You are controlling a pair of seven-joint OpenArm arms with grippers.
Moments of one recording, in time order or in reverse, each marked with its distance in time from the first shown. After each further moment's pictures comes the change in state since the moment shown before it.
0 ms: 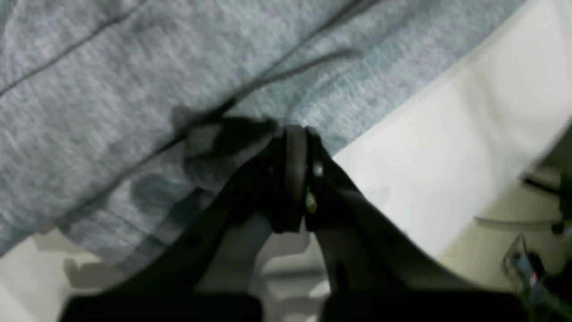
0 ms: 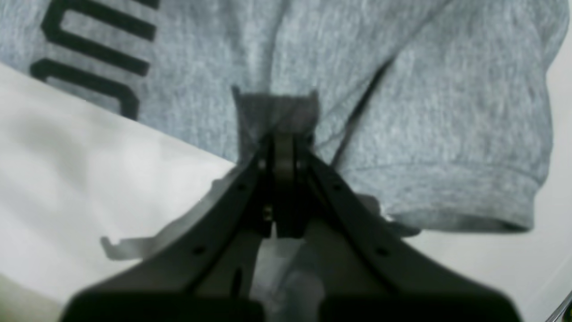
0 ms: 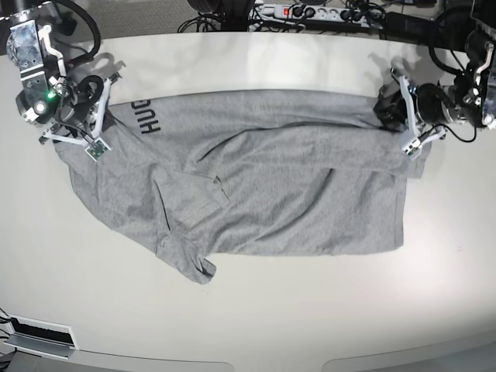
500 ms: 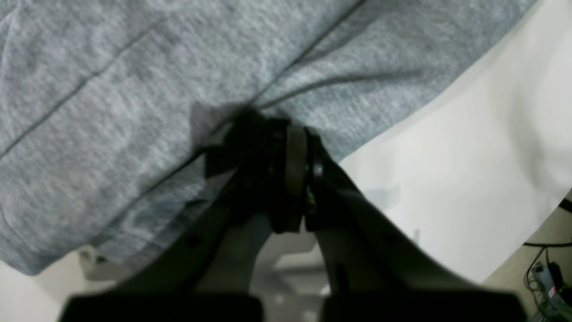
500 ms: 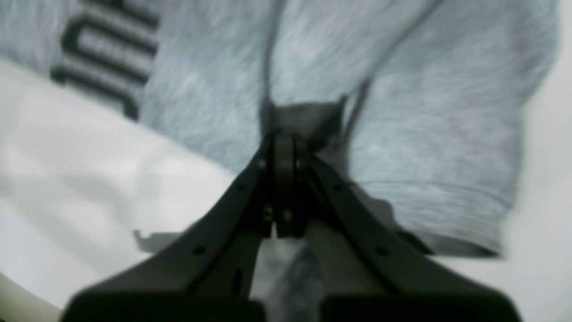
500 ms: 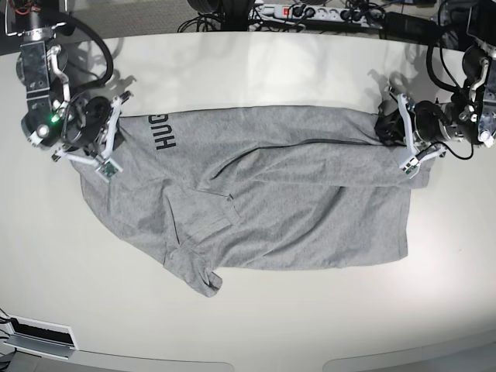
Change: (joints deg) left arm -7.9 2.3 0.1 -3.3 3.1 0.1 -0.6; right arm 6.8 -6.9 3.1 -0.9 0.9 7.0 0.9
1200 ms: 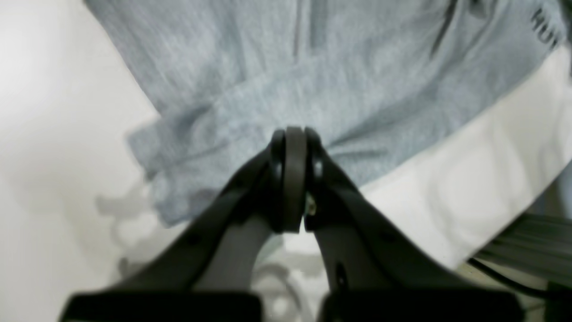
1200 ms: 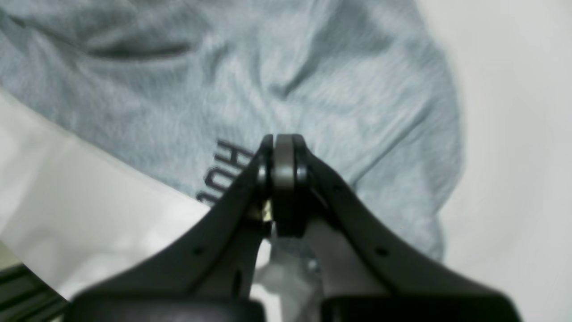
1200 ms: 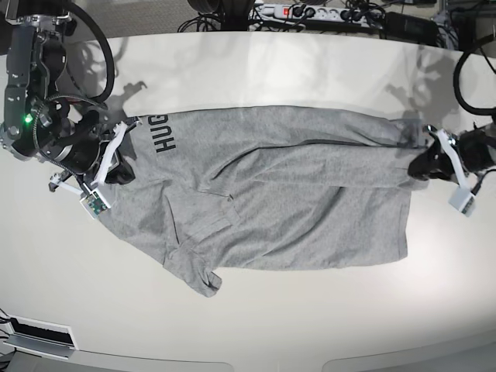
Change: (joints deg) left arm 2.3 -2.3 -15.8 13.8 -20.1 0.7 11.3; right arm 0.0 -4.7 9.7 13.7 13.3 4.9 -2.7
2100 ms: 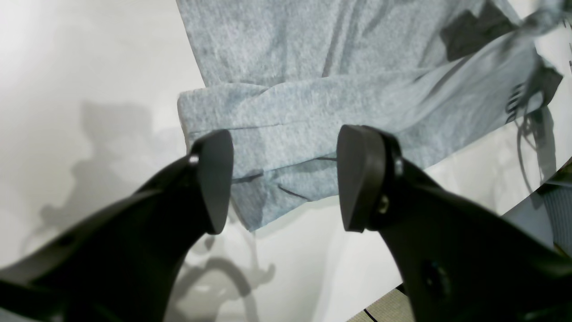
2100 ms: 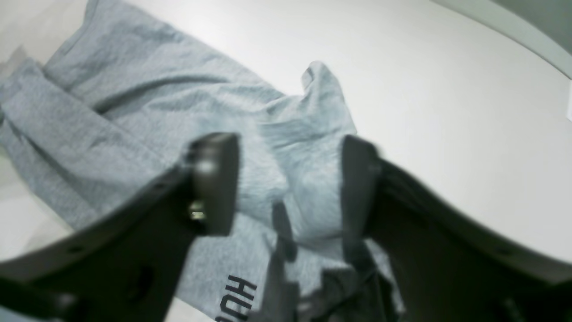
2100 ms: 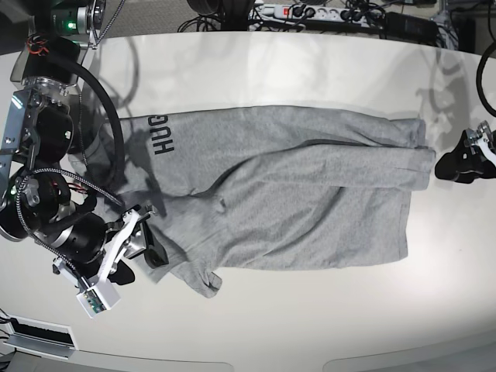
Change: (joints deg) left arm 0.7 0.4 -17.6 -8.1 -18.5 0.0 12.2; right arm 17.8 -5.7 0.1 6.7 10.4 -3.5 -13.7
